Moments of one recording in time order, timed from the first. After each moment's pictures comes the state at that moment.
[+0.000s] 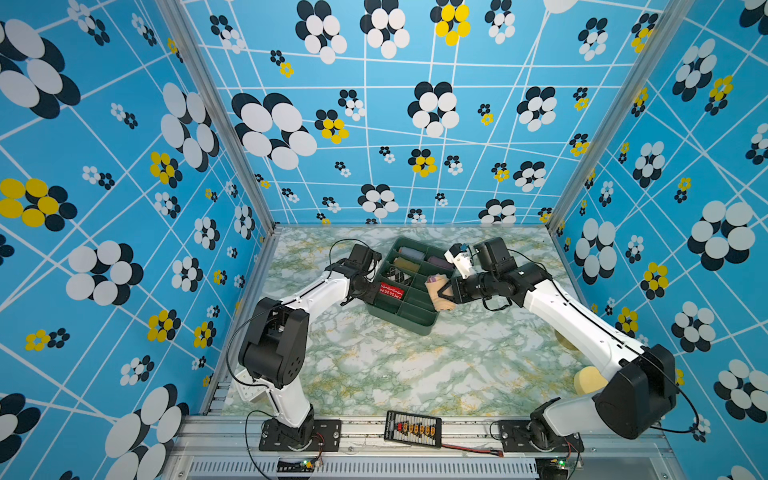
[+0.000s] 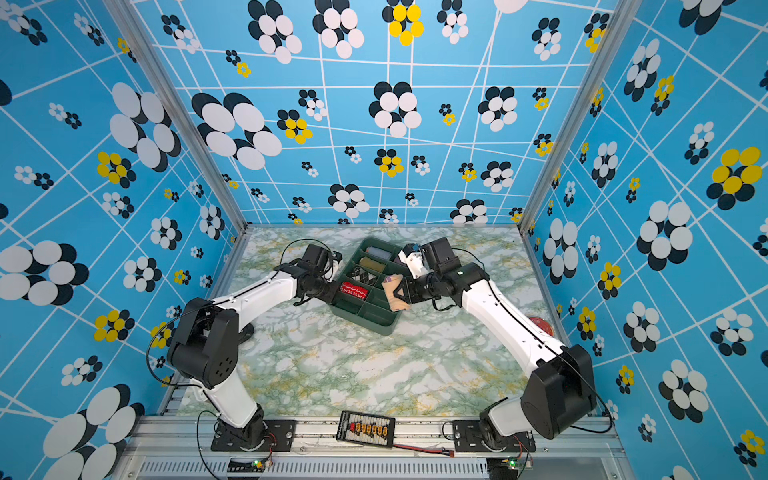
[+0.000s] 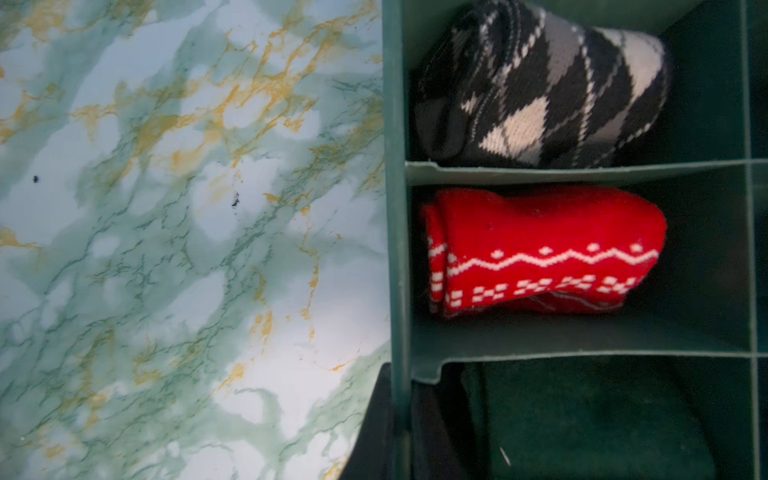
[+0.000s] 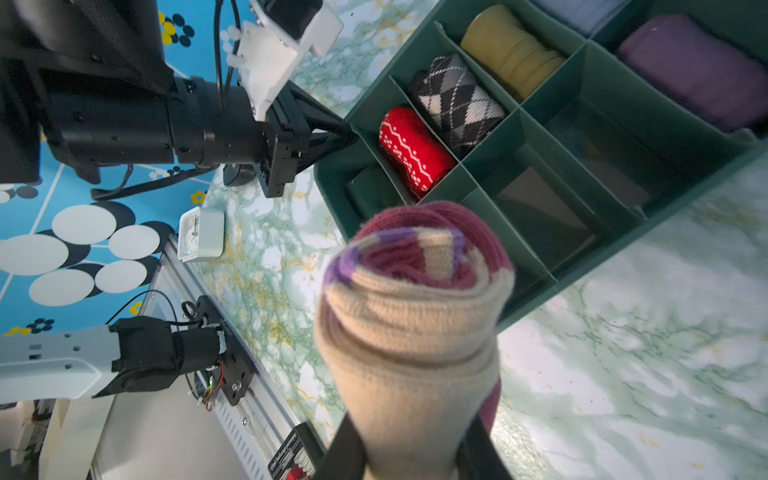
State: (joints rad) left arm -0.37 1.74 1.19 -0.52 0.03 0.10; right arm 0.50 1.47 1.27 -0.72 -0.44 0.19
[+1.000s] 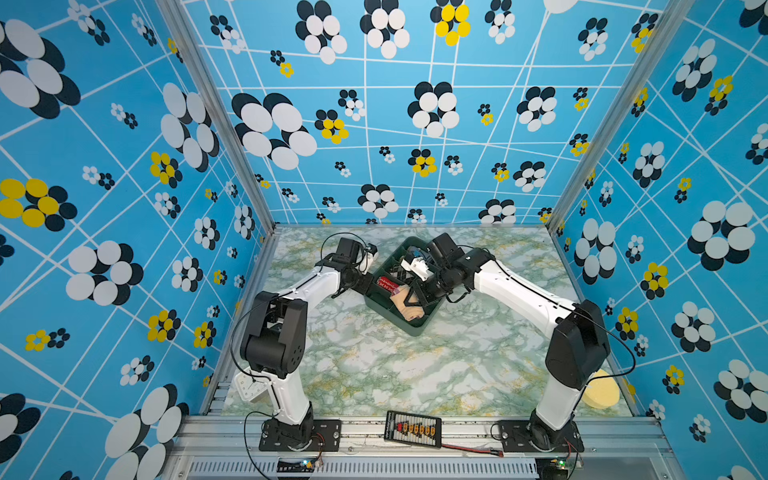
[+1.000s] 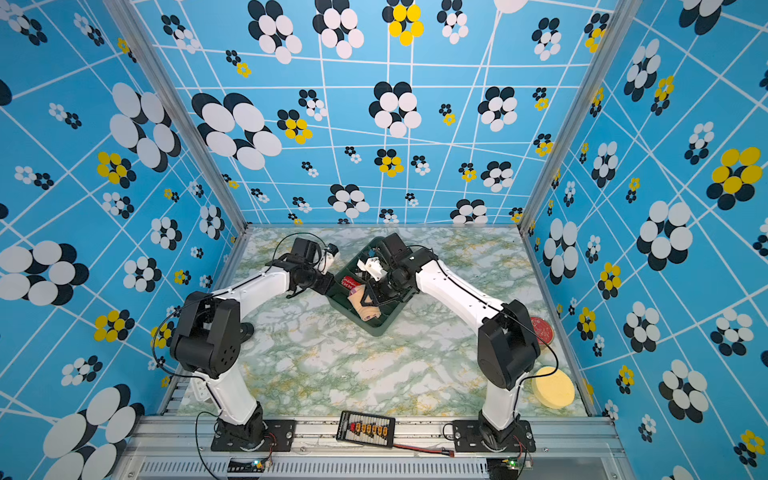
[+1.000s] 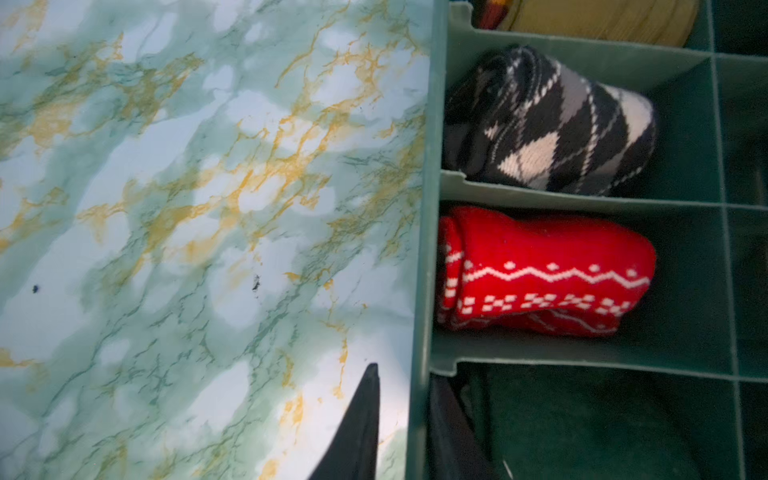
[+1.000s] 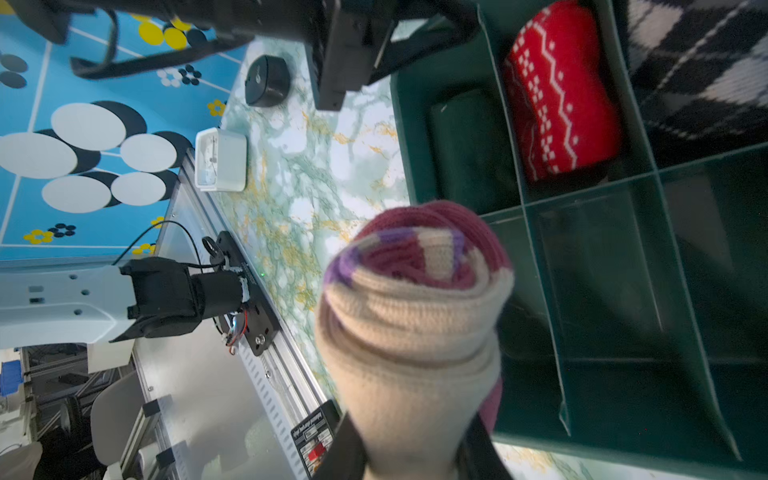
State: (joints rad) left arm -0.25 1.81 1.24 -0.40 0.22 0.19; right arm 0.65 1.83 1.60 -0.88 -0.51 0.11
